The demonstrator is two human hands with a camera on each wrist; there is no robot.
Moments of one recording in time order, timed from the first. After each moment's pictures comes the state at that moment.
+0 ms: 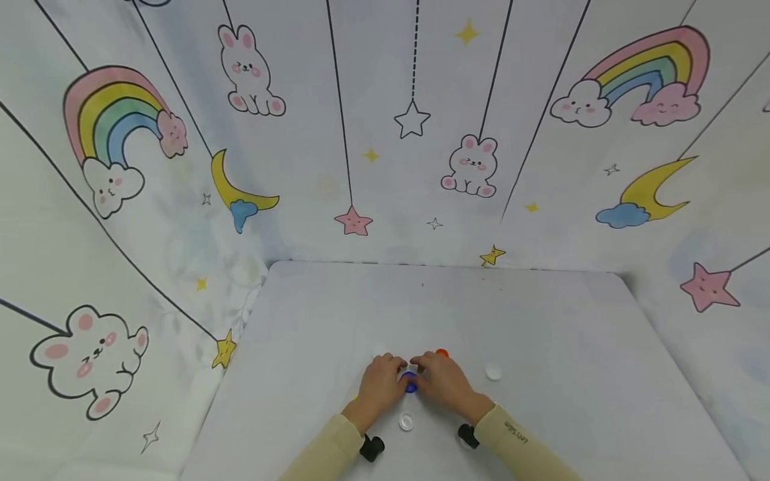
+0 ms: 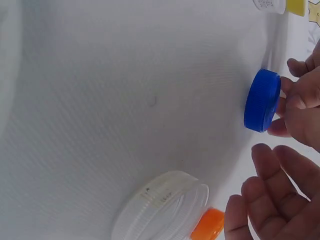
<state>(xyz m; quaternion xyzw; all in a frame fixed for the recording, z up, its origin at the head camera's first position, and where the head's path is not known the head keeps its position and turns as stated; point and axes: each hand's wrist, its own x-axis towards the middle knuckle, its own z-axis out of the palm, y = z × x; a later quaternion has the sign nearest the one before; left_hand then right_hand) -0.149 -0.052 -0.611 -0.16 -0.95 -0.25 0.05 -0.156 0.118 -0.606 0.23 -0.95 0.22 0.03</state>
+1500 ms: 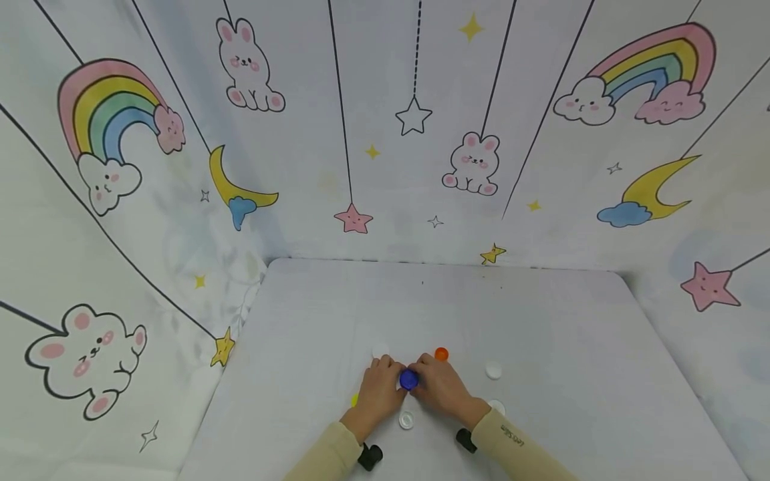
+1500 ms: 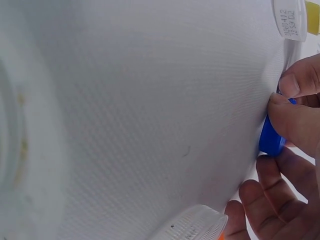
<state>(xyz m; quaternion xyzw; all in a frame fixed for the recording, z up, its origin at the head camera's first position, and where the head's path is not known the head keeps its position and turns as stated) -0.141 -0.055 -0.630 -0.17 -0.96 -0.22 0.05 -0.151 0.113 -0.618 0.25 -0.95 0.17 0.00</state>
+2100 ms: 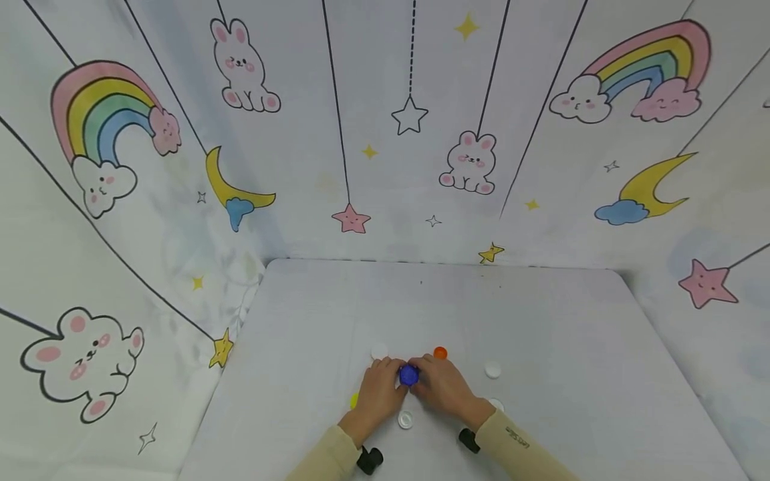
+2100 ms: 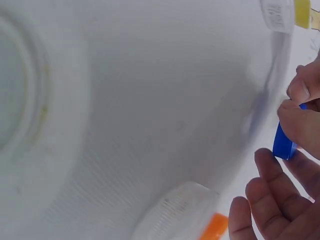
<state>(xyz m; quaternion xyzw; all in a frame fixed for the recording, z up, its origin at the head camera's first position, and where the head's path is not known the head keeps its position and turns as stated) -0.137 -0.052 -0.625 -0.17 -0.95 -0.26 0.08 -0.147 0.122 -0.613 0.24 -0.95 0.20 0.01</state>
